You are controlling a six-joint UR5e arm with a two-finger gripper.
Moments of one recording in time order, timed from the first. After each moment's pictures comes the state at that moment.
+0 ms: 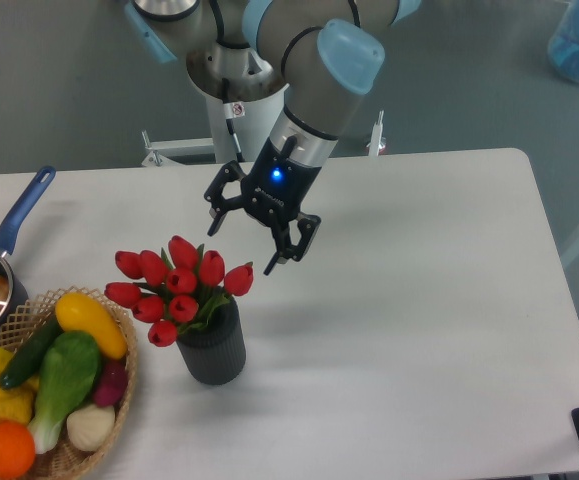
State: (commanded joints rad) arm 2.54 -1.64 -1.92 -1.01 0.90 1.14
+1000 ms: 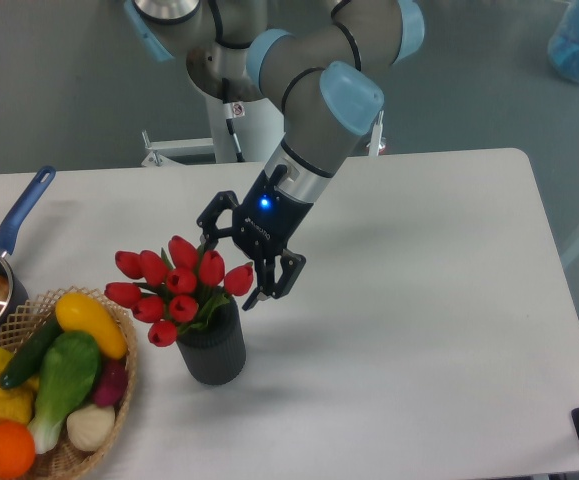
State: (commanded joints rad) arm 2.52 -1.76 -1.87 -0.87 0.80 1.22
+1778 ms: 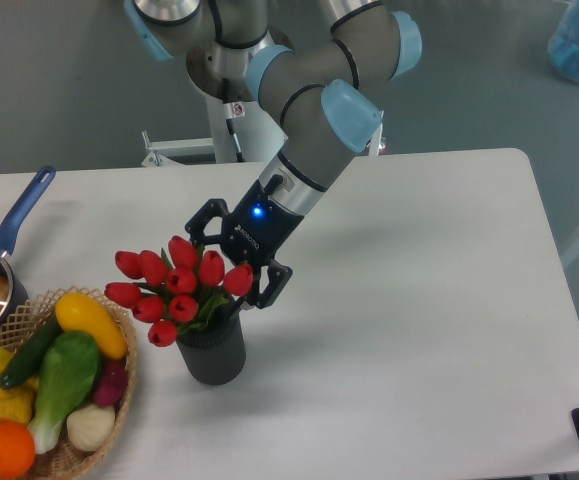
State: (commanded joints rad) arm 2.51 -1.79 -1.89 -0.86 0.70 1.23
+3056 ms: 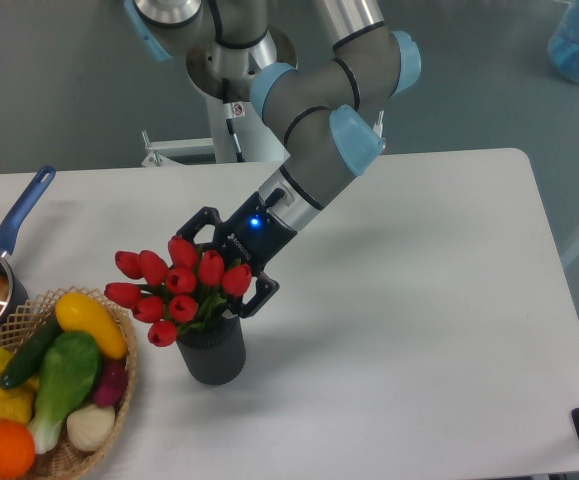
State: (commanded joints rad) arm 2.52 -1.82 -1.90 -0.86 0.56 1.25
